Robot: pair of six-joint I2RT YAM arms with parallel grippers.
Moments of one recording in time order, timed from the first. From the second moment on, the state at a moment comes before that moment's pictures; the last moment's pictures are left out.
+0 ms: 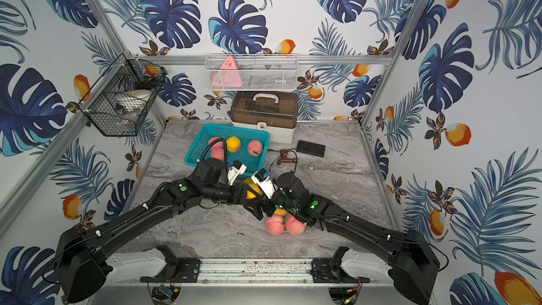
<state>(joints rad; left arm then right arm) -0.63 1.22 0.94 -0.45 0.55 -0.71 0.87 1.14 0.74 -0.09 -0.24 0.12</state>
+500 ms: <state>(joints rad) -0.47 1.48 1.30 -0.71 0.39 -0.53 0.67 1.19 0.96 -0.26 -0.28 0.13</state>
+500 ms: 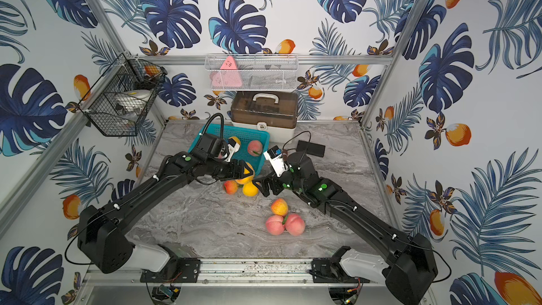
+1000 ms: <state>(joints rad) -0.46 1.81 1.70 -0.80 0.10 -0.40 0.51 1.35 1.08 -0.35 -0.37 0.16</state>
